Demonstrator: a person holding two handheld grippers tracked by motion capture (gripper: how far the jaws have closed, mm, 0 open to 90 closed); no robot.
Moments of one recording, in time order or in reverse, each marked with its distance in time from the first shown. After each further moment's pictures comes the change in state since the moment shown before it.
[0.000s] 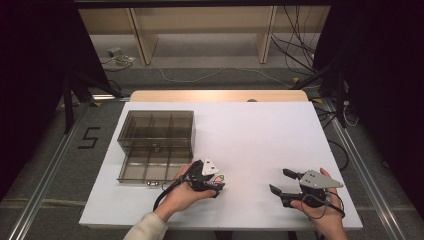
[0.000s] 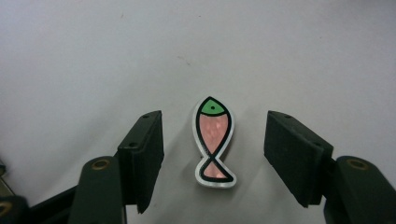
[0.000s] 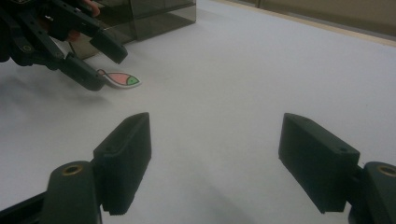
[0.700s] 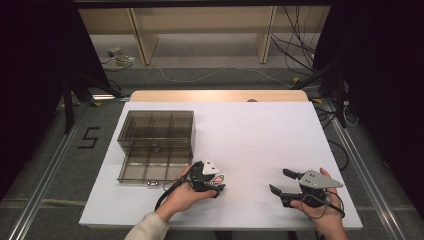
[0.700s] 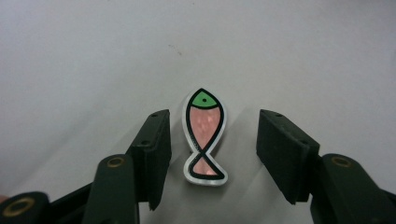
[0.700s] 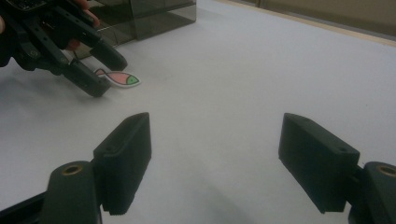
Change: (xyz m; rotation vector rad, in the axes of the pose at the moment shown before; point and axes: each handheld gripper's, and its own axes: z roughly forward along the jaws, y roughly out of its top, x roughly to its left) left arm -0.001 -0.003 0.005 0.024 -0.034 -0.040; right arm 0.000 0.000 0.000 0.002 0.001 -0.003
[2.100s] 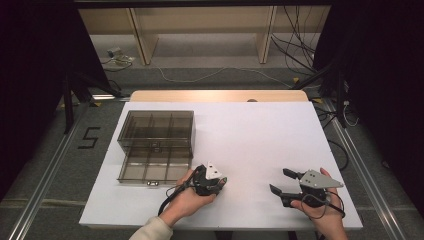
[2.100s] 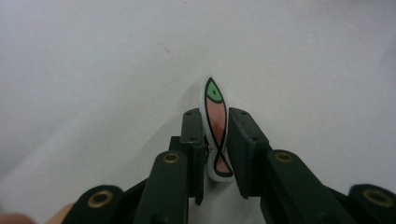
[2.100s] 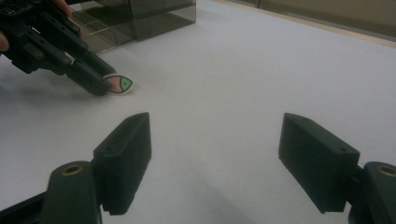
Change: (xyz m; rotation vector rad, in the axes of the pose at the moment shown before) left arm -0.016 -0.001 -0.002 0.001 0.040 -0.008; right arm 0.000 0.000 -0.001 -0.002 -0.002 0.002
